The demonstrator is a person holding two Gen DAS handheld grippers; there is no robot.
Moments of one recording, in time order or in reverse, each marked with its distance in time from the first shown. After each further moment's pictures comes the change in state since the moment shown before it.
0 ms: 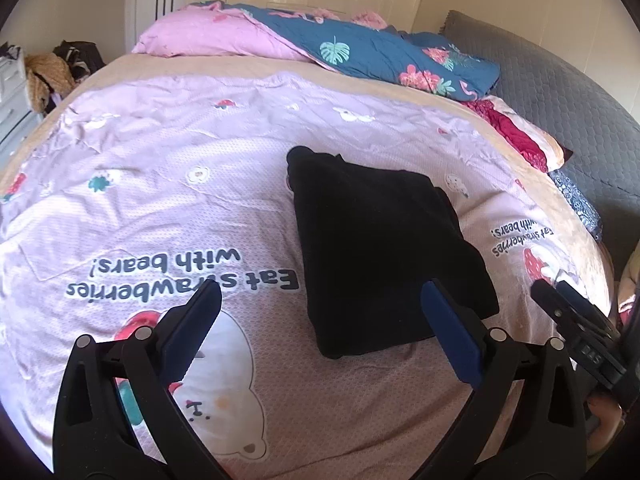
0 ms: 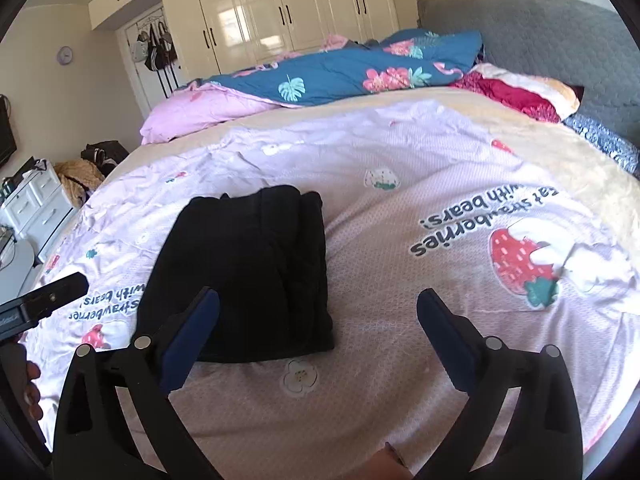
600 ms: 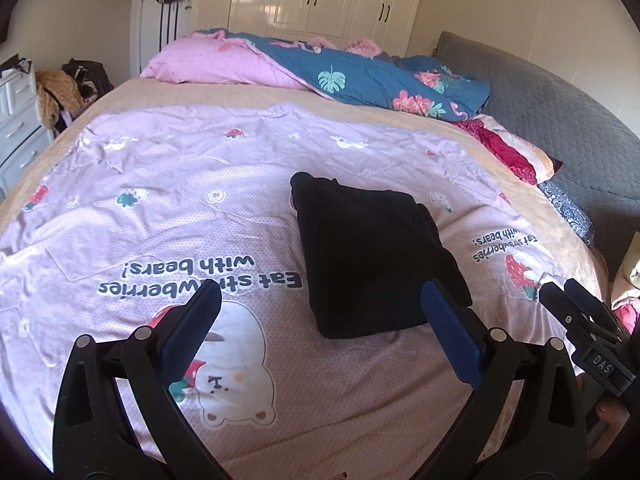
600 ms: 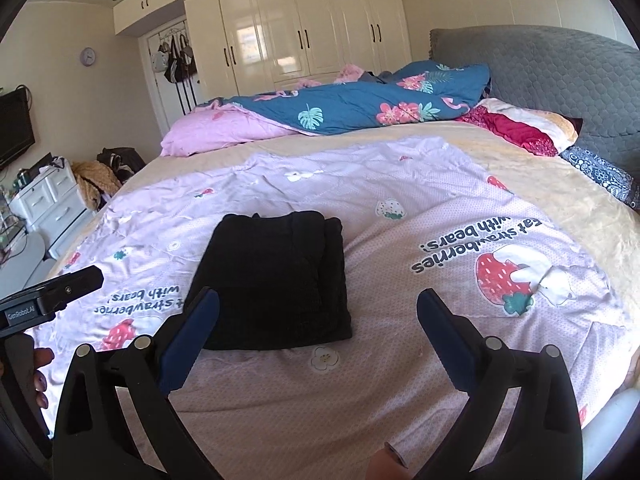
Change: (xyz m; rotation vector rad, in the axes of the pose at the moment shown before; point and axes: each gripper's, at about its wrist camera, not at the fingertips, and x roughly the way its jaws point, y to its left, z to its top) left arm -0.062 -0.004 -0.014 0.015 -0.095 0.000; right arm -0.067 0.027 -0.004 -0.057 -0.087 0.022
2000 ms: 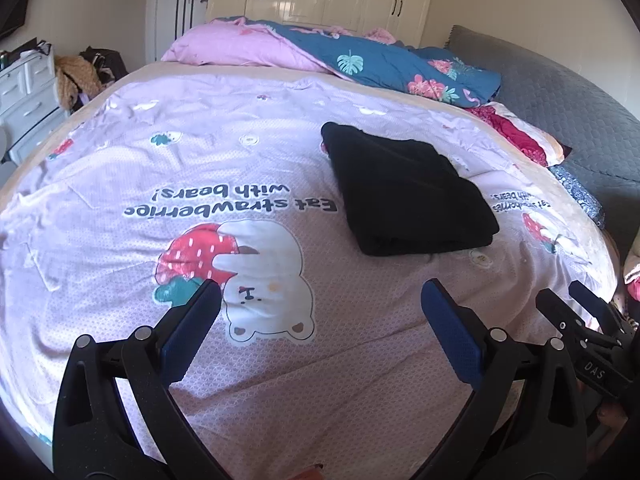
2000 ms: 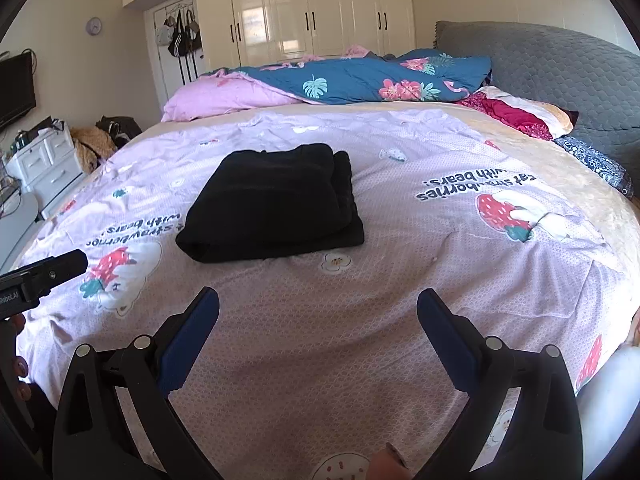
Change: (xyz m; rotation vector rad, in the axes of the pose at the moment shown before) left arm -0.011 0.029 -0.090 -0.016 0.019 0.055; right arm -0.004 0.022 -0.093 -0.062 0.060 -0.044
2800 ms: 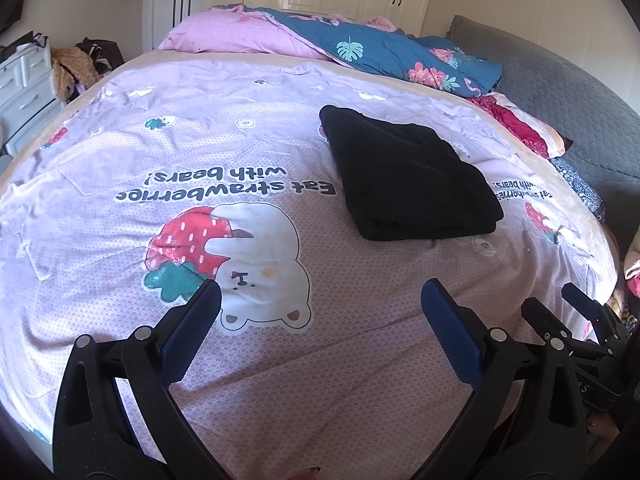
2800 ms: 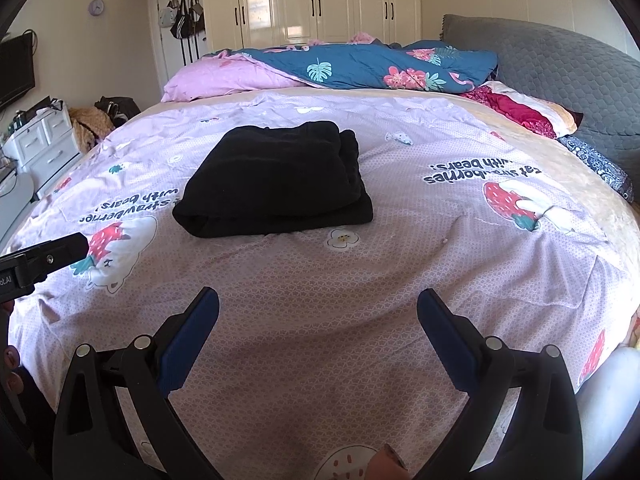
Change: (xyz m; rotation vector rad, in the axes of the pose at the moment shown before) left arm 0.010 -0.002 -0.005 -0.005 0.038 -0.011; right arm 0.013 0.009 -0.011 -0.034 0.047 -0.015
